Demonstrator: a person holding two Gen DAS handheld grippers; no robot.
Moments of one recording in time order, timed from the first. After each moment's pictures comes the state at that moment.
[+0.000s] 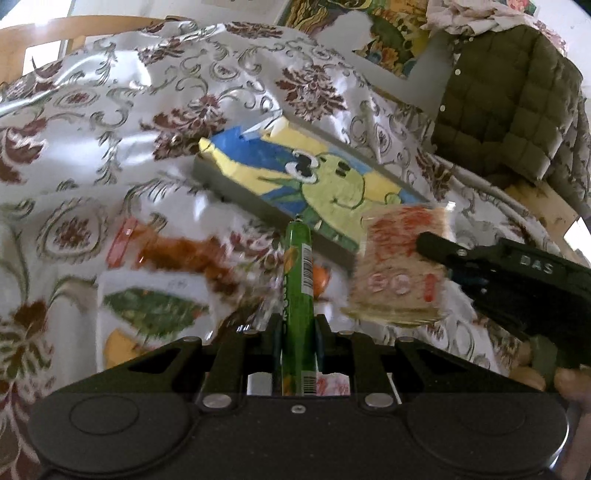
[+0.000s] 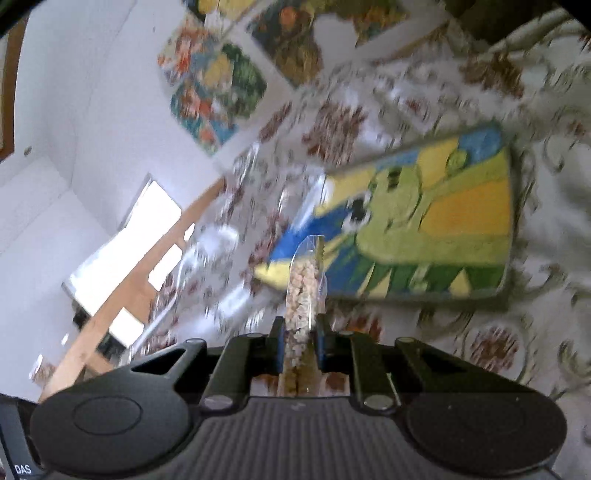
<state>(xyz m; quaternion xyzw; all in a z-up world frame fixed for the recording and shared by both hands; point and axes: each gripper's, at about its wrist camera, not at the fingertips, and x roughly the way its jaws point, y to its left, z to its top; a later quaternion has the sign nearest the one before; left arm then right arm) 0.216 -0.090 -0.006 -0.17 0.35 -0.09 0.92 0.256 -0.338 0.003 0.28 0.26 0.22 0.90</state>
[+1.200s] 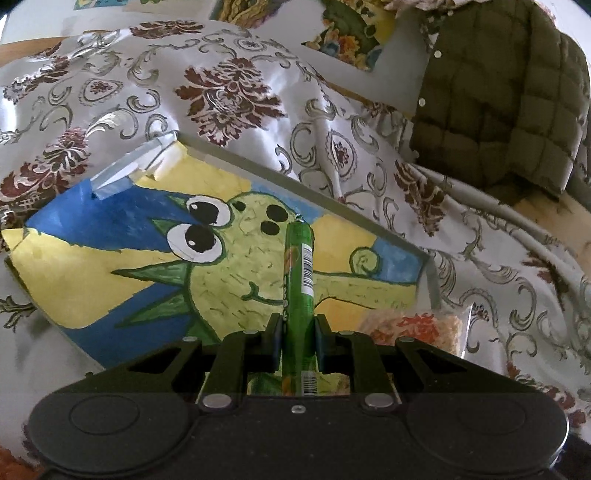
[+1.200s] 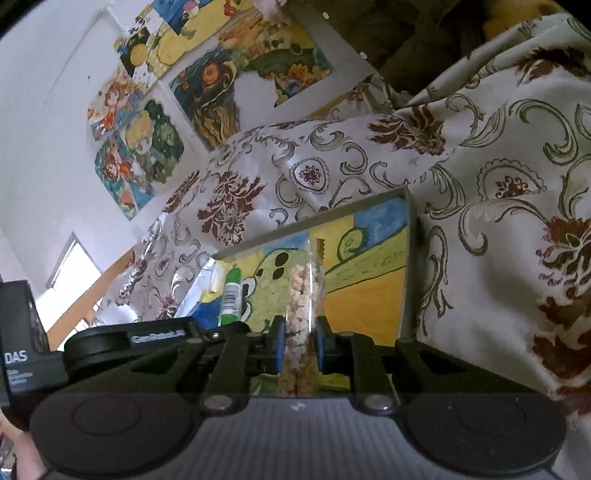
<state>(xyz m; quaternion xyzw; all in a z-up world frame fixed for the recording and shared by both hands) 0.419 -0.187 -0.025 -0.14 0.32 -0.13 0.93 0.341 -0.384 -0.040 0.27 0.22 0.09 0.93</state>
